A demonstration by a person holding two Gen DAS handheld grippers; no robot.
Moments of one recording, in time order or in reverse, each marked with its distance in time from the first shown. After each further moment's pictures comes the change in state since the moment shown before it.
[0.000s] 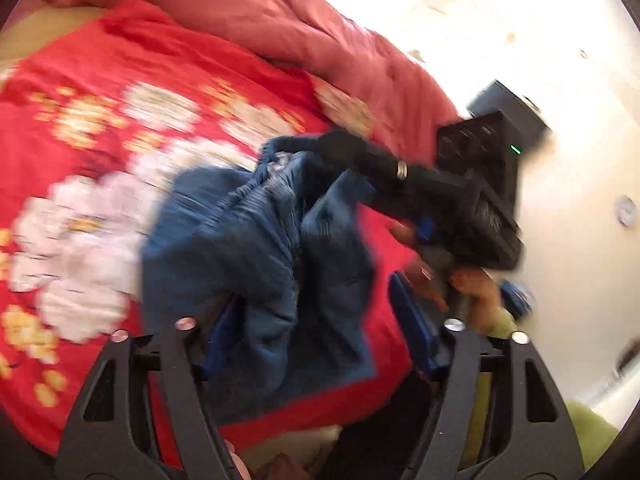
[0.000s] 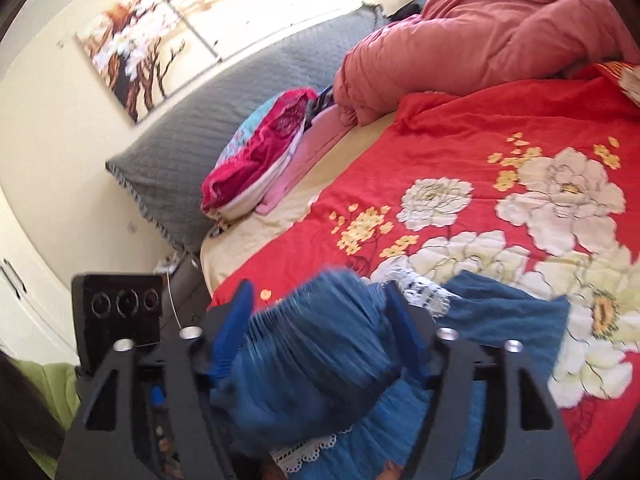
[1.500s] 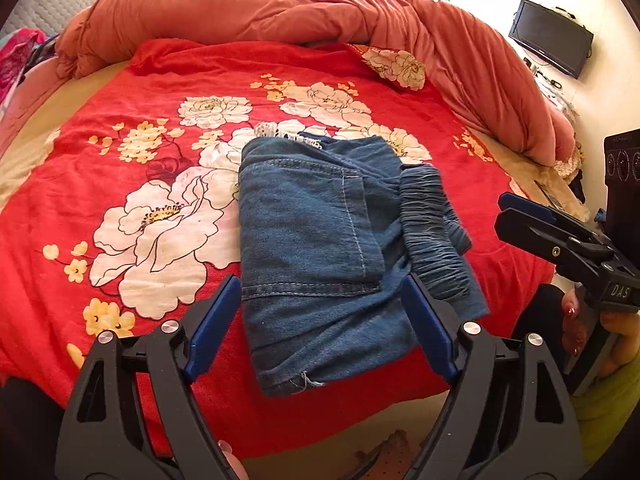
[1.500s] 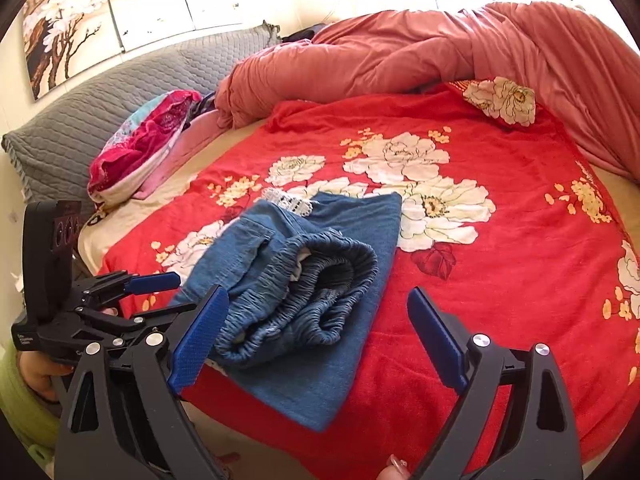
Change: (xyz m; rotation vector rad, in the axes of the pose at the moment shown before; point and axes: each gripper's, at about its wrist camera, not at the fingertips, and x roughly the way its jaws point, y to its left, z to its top) left arm 0.002 -0.006 -0.038 0.231 0.035 0.445; right arm -0.063 0.050 -0.109 -0.048 -0.072 -0.581
